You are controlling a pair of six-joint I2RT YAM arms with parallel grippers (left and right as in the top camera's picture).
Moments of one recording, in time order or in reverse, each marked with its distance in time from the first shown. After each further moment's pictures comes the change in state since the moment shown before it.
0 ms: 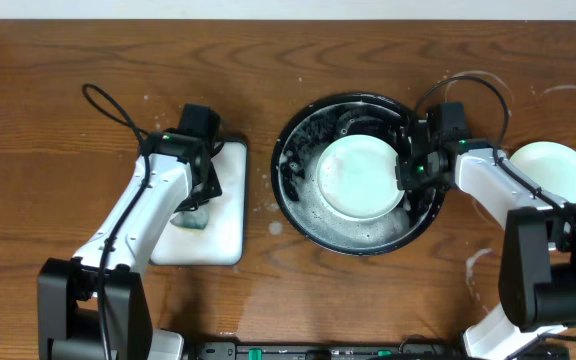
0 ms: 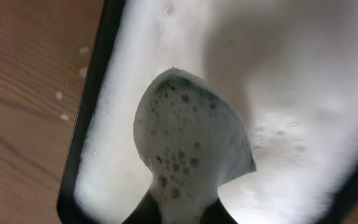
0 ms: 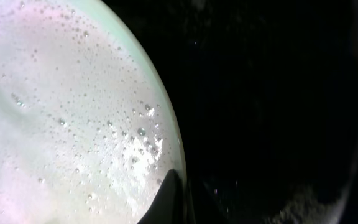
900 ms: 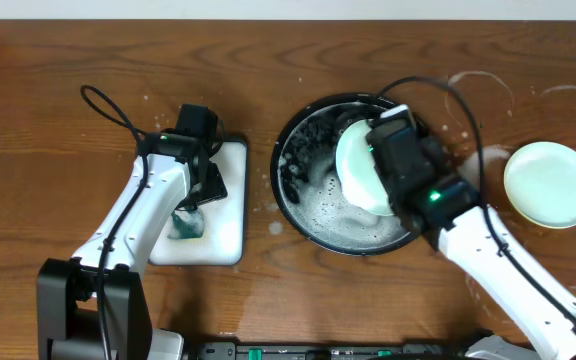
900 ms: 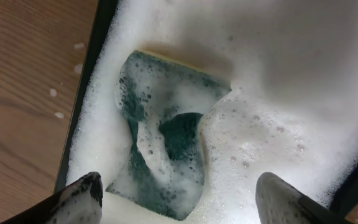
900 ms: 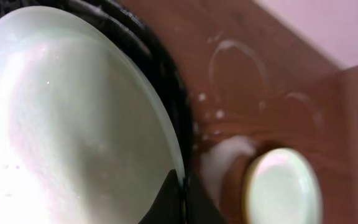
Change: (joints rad) left arm 0.009 0.000 0.000 0.005 0.021 0.000; right arm 0.447 -0.434 -0.005 -0.112 0.825 -0.082
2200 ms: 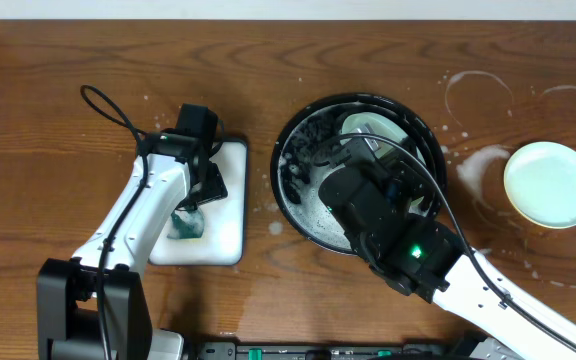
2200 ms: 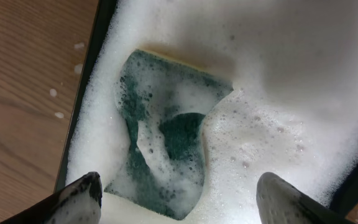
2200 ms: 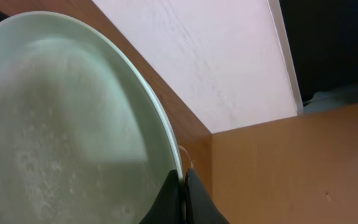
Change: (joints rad) left arm 0.000 0.000 0.000 0.000 0.000 0.000; right arm 0.309 -0.111 0.000 0.076 0.500 -0.312
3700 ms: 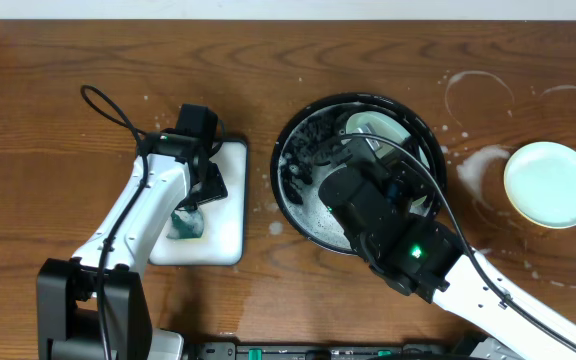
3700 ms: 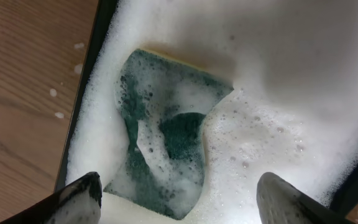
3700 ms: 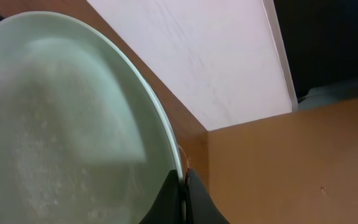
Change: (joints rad) left arm 0.000 0.000 0.000 0.000 0.000 0.000; right arm 0.000 0.000 0.000 0.000 0.024 0.013
